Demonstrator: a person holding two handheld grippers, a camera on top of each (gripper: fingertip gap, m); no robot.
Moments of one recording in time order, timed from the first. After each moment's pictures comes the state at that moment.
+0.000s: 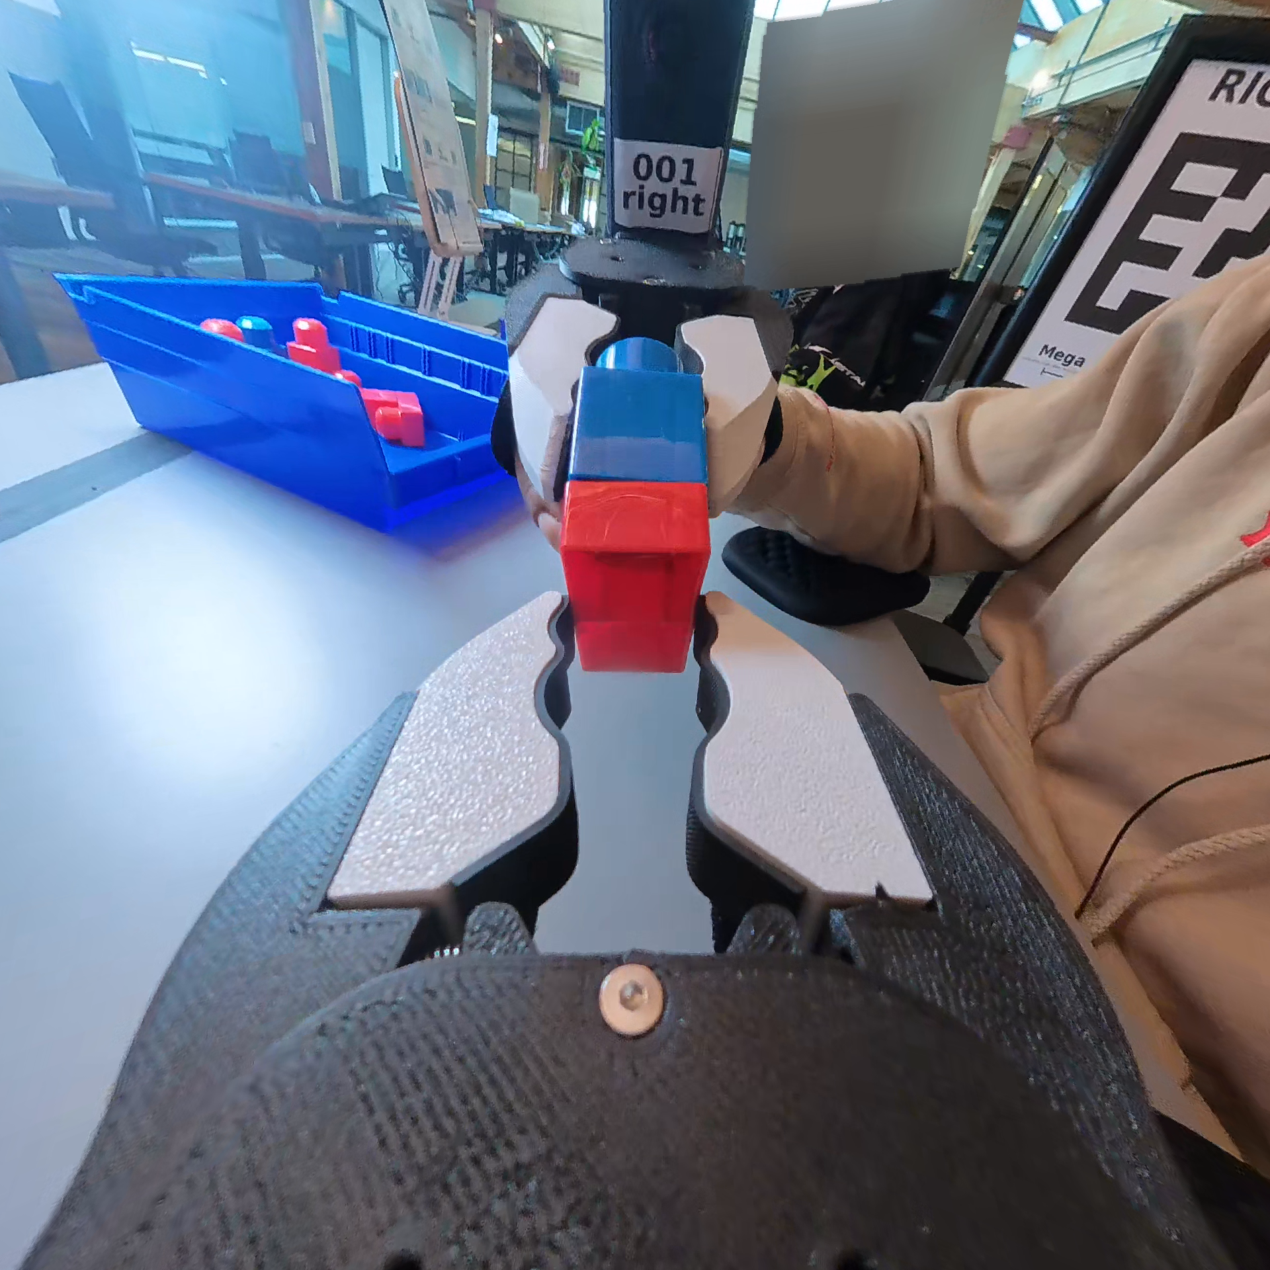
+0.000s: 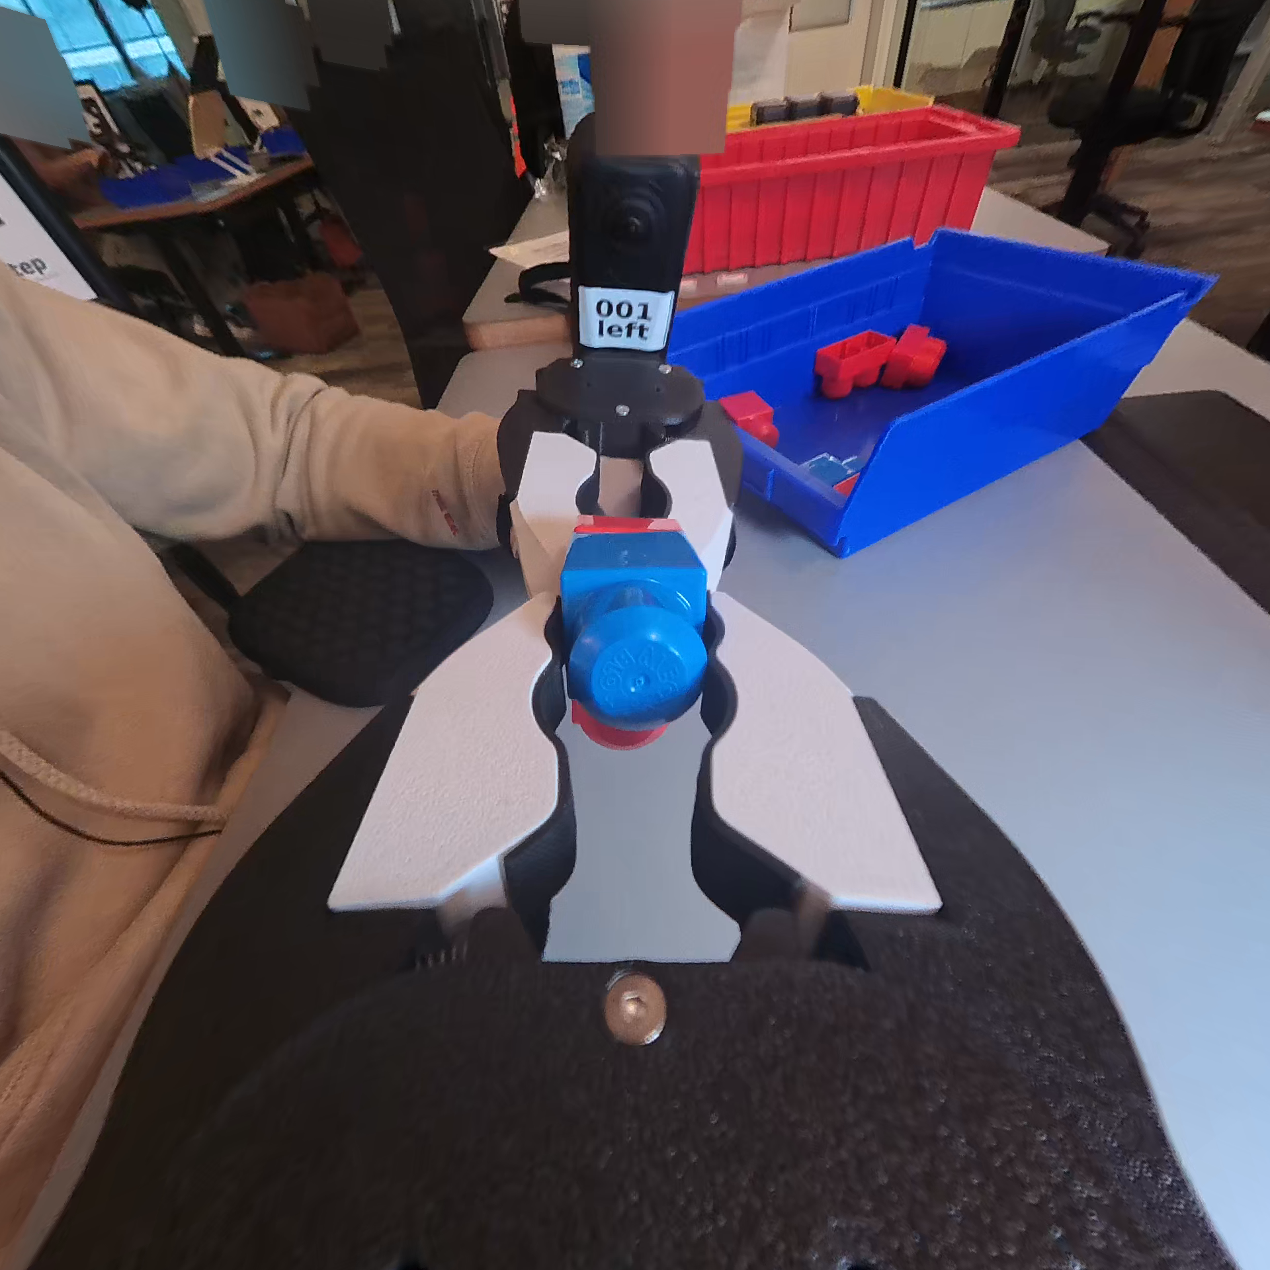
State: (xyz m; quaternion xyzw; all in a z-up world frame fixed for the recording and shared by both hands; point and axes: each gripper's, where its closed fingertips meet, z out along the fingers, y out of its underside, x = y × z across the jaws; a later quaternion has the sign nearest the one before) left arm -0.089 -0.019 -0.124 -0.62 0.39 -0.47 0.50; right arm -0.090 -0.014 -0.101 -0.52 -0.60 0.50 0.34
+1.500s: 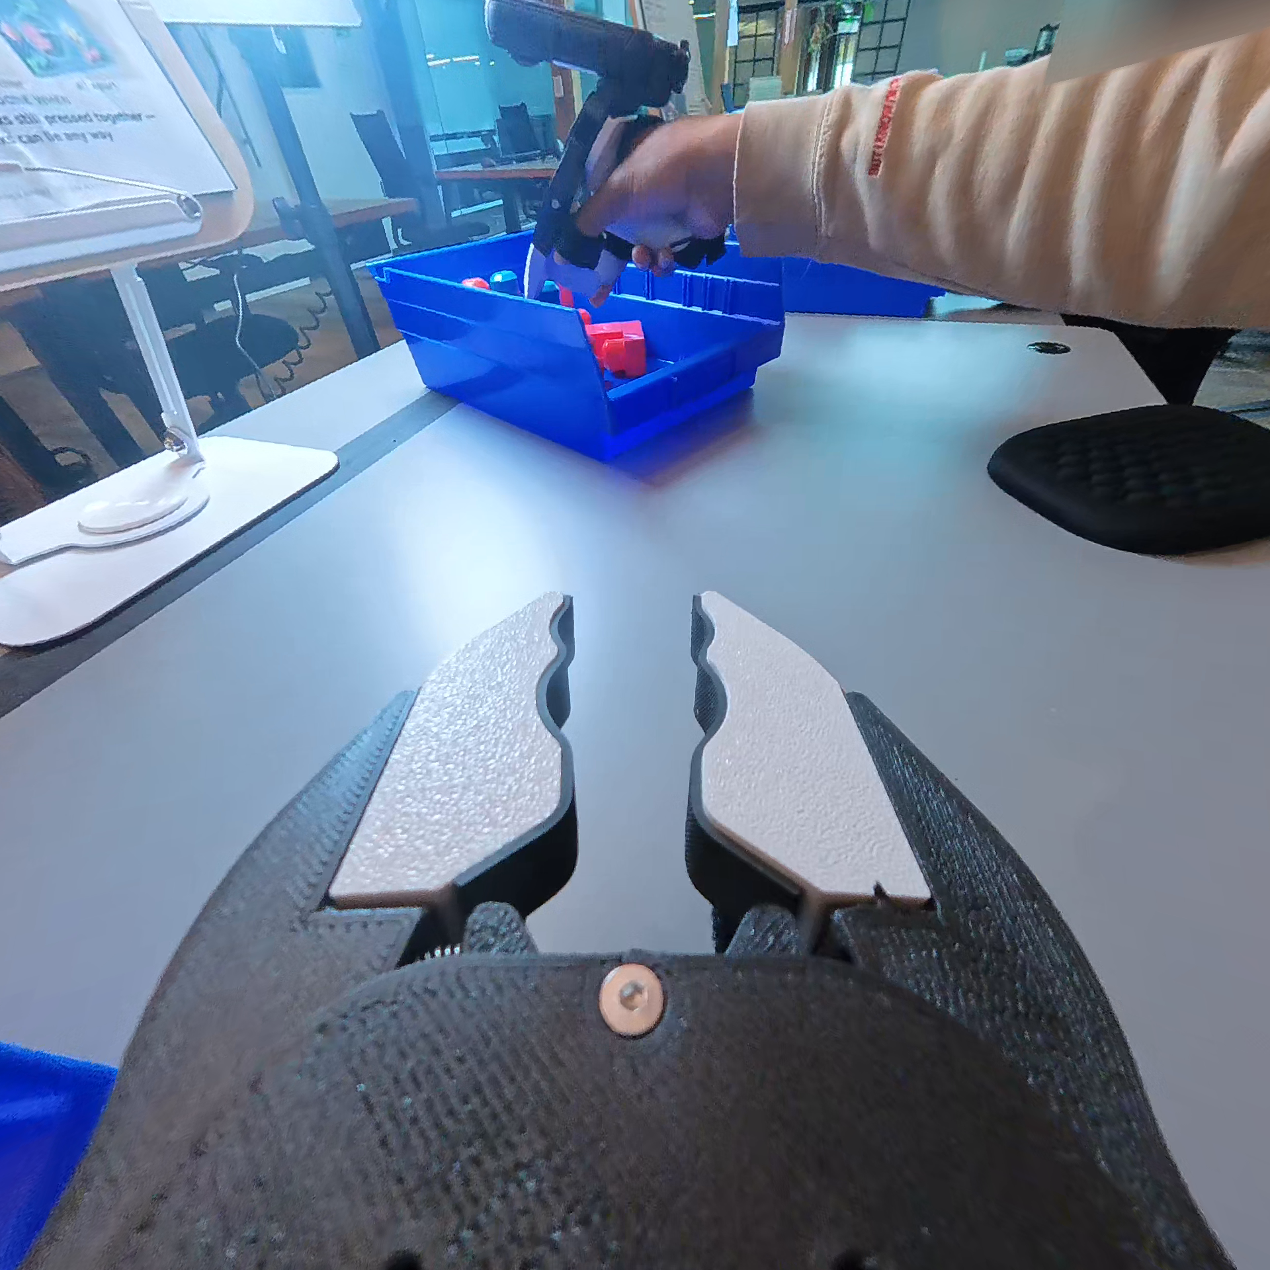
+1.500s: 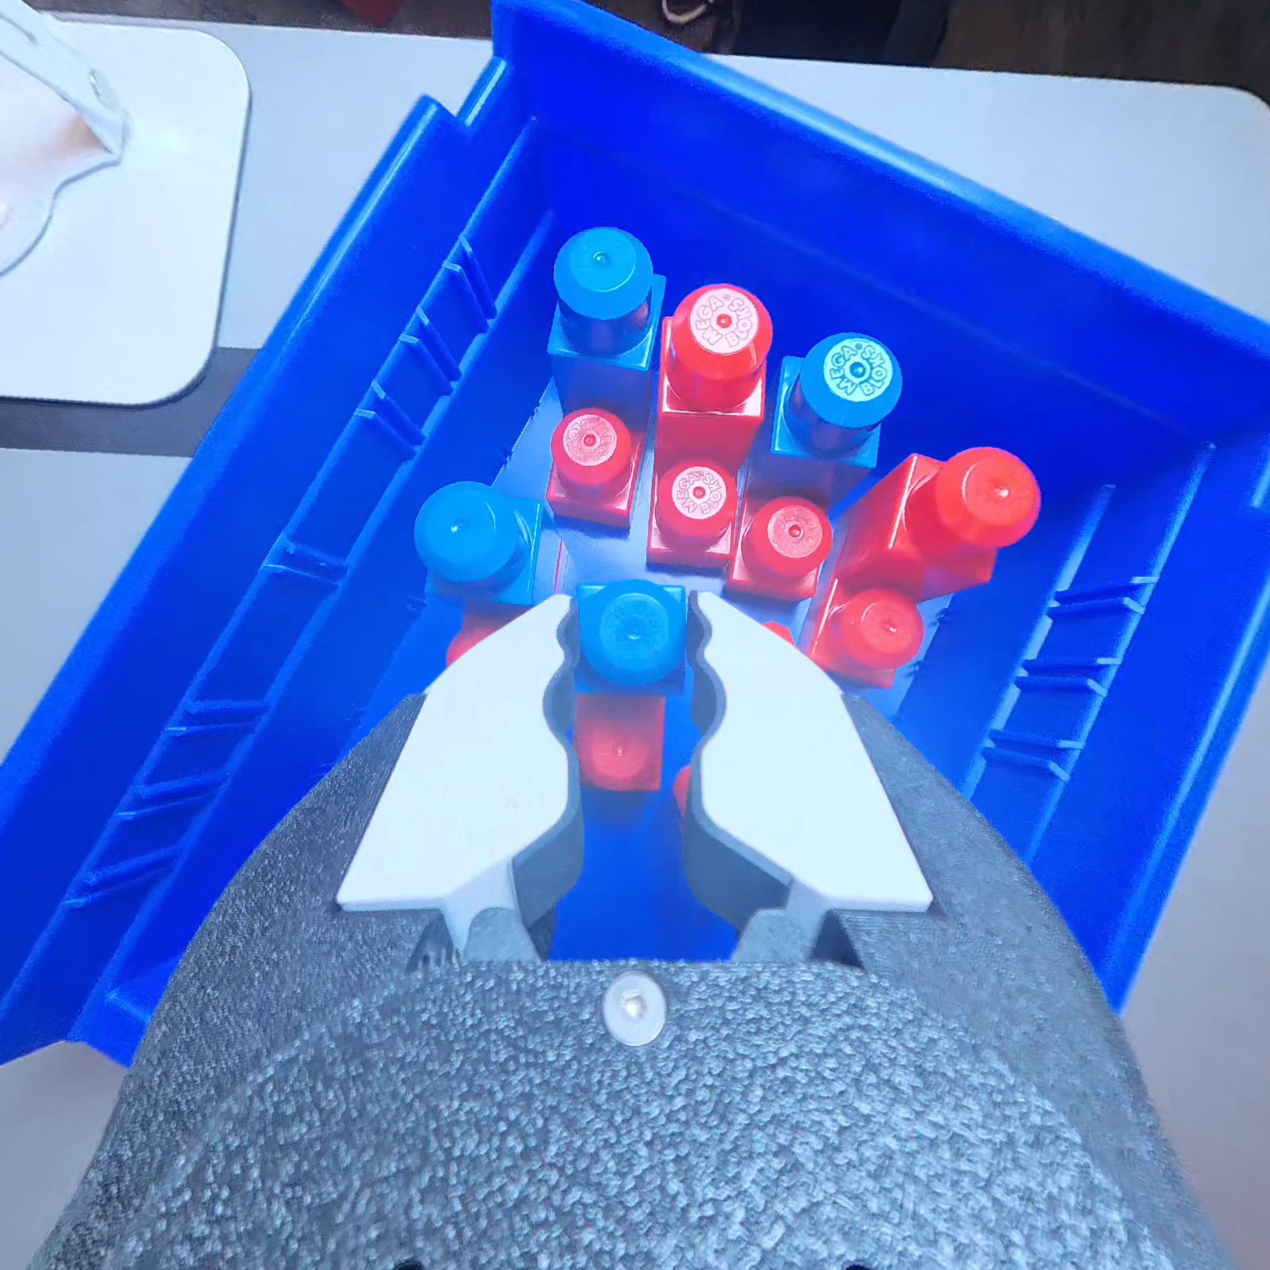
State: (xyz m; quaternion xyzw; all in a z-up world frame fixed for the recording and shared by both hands) left arm -0.112 0.027 -0.157 -0.68 0.37 -0.28 0.57; right arm 0.186 0.344 -0.181 -0.93 -0.15 0.05 0.32
